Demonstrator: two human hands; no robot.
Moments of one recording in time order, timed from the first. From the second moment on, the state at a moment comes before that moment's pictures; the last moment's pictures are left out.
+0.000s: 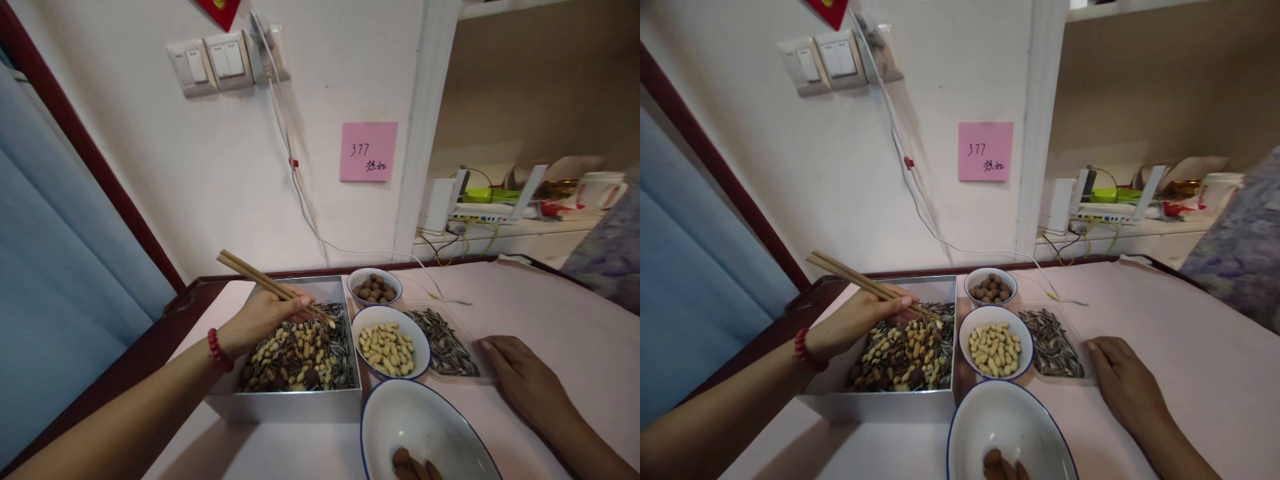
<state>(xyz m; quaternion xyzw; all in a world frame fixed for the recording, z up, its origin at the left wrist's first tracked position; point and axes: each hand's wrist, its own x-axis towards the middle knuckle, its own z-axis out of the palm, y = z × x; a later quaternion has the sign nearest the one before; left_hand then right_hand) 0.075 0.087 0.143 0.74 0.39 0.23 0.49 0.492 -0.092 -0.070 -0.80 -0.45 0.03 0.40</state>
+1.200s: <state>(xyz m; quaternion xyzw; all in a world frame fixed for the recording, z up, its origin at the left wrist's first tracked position) 0.081 0.090 0.106 0.89 0.24 0.05 0.39 0.492 -0.092 -0.064 -0.81 -0.43 0.04 0.39</state>
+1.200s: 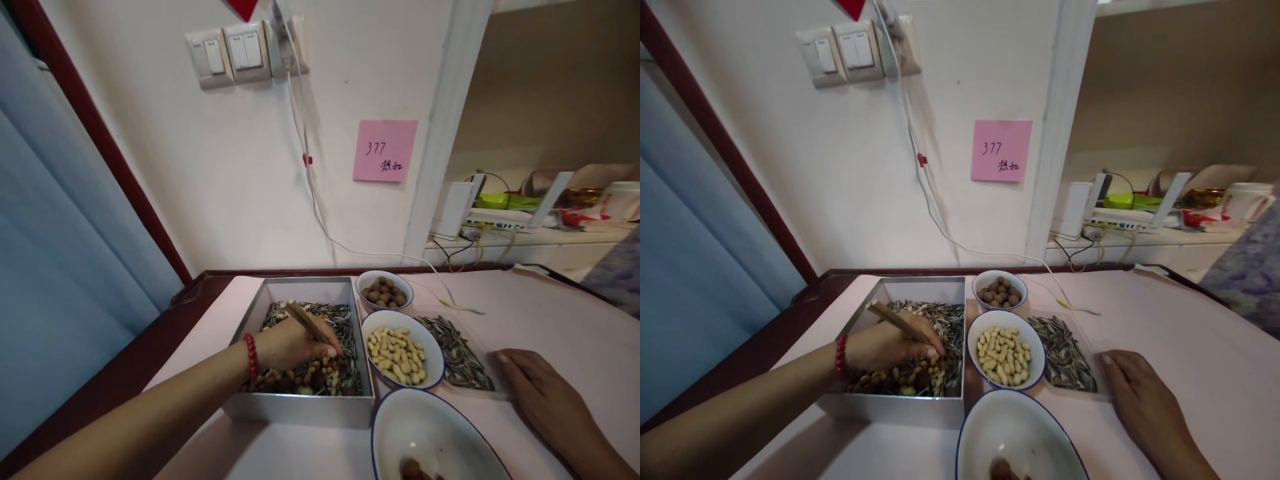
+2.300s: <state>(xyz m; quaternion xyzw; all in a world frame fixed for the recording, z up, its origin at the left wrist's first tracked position) 0.082 0.102 0.102 0.91 0.05 0.01 0.41 0.492 -0.094 -0.069 -0.80 -0.45 0.02 0.40</state>
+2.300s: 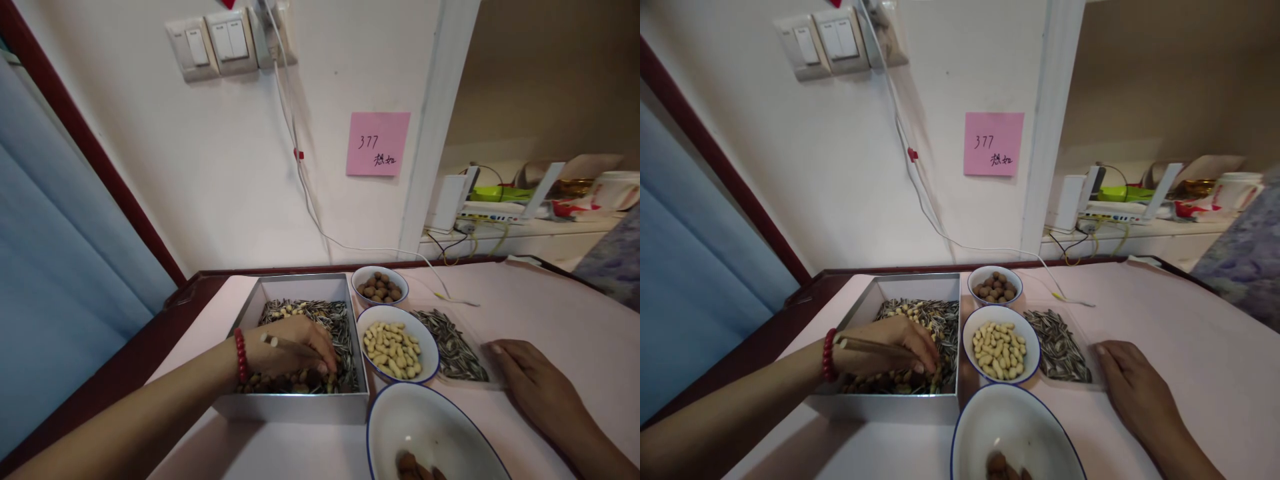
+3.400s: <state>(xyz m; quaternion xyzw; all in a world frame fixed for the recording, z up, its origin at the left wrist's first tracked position) 0.072 0.105 0.090 0.90 0.09 0.04 0.43 0.489 -0.095 -0.063 -0.80 -0.45 0.02 0.39</state>
